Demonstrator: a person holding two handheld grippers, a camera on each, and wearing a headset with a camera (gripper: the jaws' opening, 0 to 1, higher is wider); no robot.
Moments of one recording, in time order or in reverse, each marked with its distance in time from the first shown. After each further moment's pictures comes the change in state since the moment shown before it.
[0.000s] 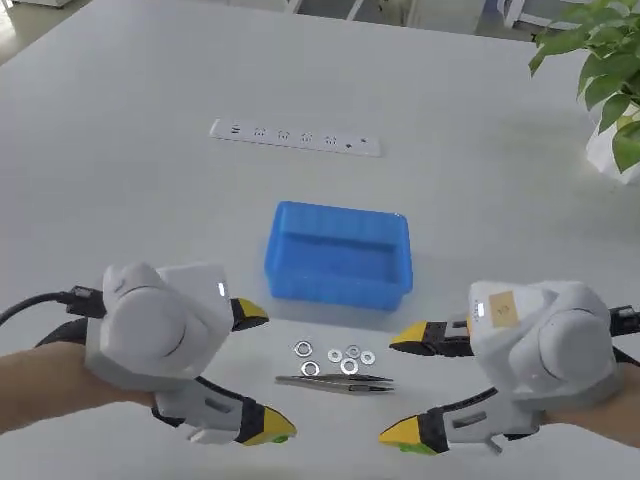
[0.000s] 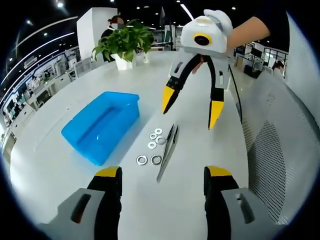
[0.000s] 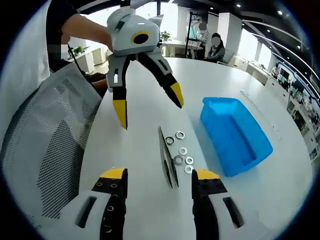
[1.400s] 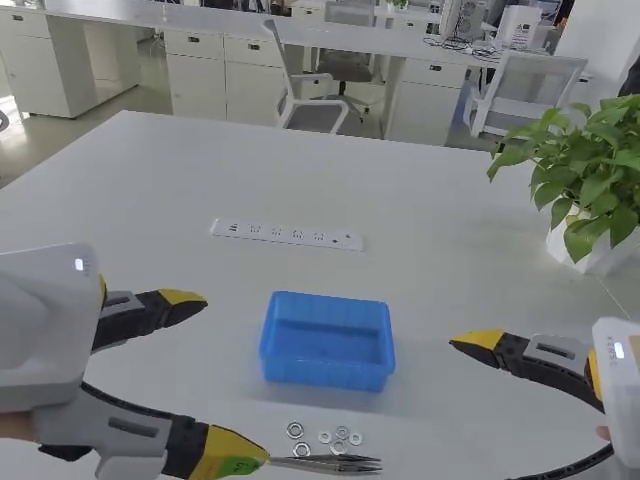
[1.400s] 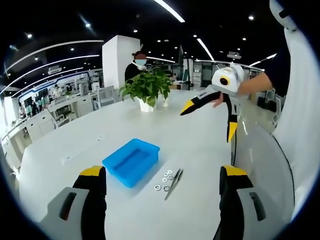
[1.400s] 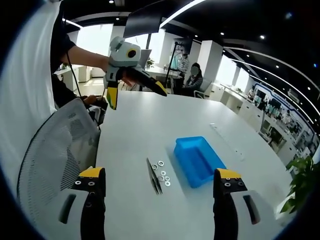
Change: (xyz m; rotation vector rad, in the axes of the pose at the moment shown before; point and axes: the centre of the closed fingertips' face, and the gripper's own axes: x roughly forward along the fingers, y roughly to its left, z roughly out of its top) left arm -0.126 0.005 0.082 -0.089 -0.322 0.161; right arm -0.118 0.012 0.060 -0.048 -0.231 -0.239
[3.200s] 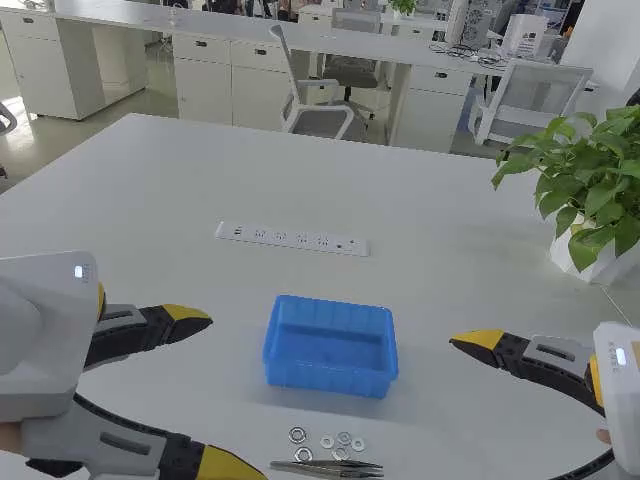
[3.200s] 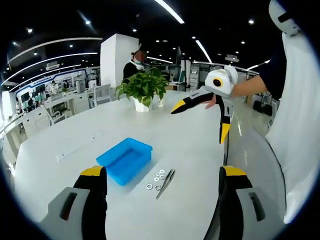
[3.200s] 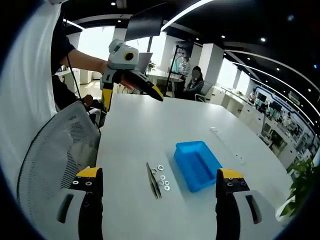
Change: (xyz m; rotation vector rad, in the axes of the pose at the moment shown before) left arm -0.007 -0.013 -0.002 -0.054 0.003 -0.053; right arm 0.002 0.000 0.007 -0.027 -0.012 0.008
